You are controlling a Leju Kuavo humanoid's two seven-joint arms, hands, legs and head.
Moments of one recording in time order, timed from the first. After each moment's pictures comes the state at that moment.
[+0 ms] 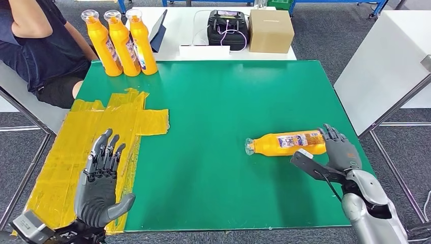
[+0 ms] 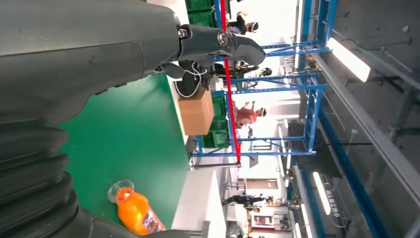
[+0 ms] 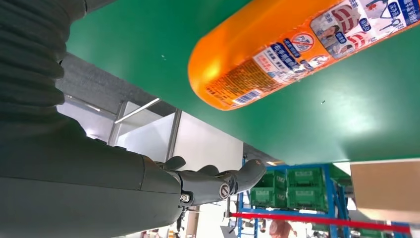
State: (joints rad) left arm 0.25 -0.10 -0.09 -1.95 0.03 -0.31 -0.42; right arm -0.14 -0.37 0.12 -1.43 0.88 0.16 0.07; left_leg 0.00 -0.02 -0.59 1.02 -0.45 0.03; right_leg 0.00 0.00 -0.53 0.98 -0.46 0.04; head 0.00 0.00
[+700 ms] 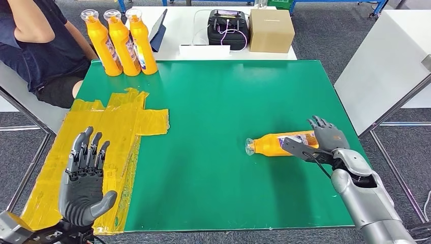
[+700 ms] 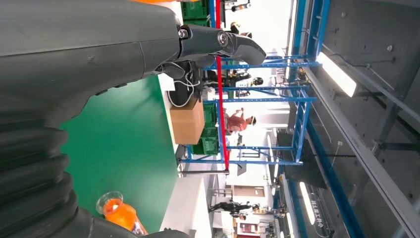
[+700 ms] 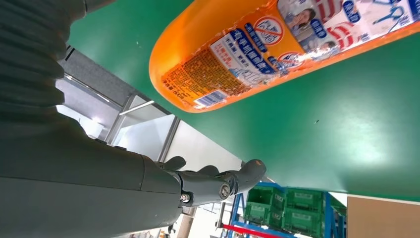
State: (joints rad) left arm 0.24 -0.10 0.00 -1.96 0.10 -0.37 -0.42; right arm -0.39 -0.37 0.29 -1.14 0.89 0.20 0.10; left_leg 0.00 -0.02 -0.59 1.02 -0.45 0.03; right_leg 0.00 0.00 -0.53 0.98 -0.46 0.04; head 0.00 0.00
